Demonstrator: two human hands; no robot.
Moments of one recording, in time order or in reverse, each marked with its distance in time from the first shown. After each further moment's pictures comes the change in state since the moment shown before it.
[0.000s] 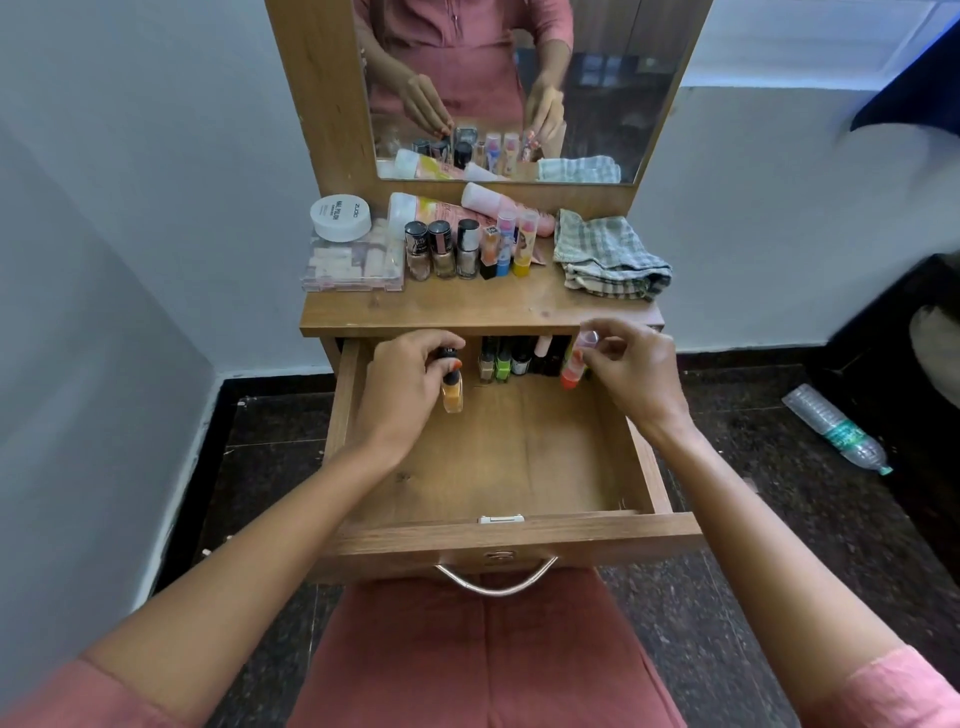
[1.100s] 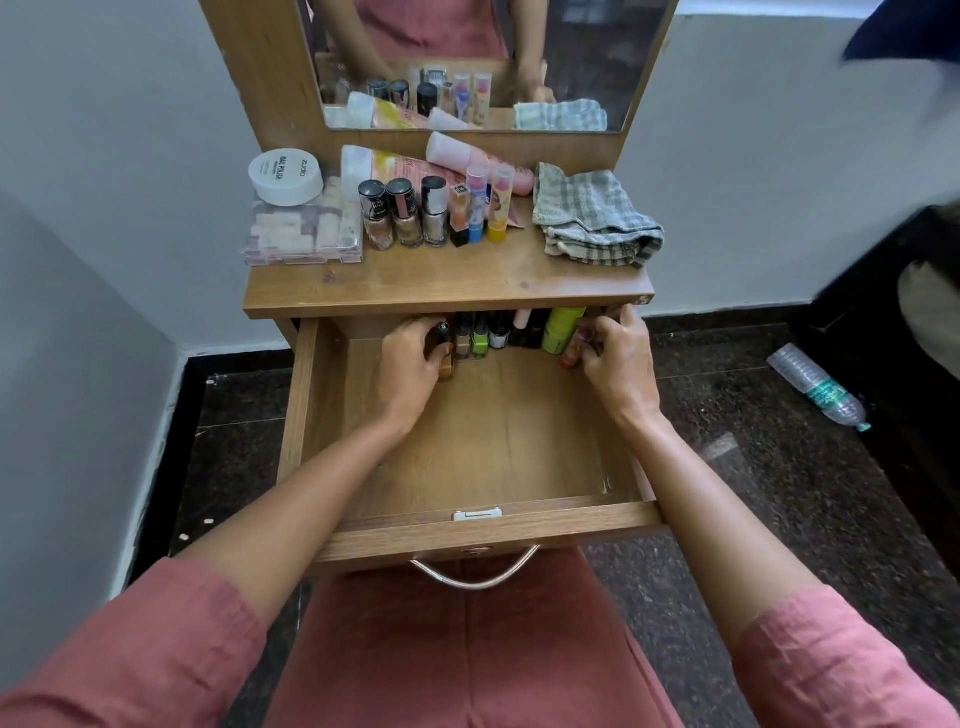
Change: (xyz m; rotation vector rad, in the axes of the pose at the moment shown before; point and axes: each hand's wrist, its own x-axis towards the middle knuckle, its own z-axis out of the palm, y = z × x) left_hand 0.028 -0.044 0.071 0.063 -0.029 -0.094; right_hand 0.014 0.066 0.031 -0.293 0.007 0.060
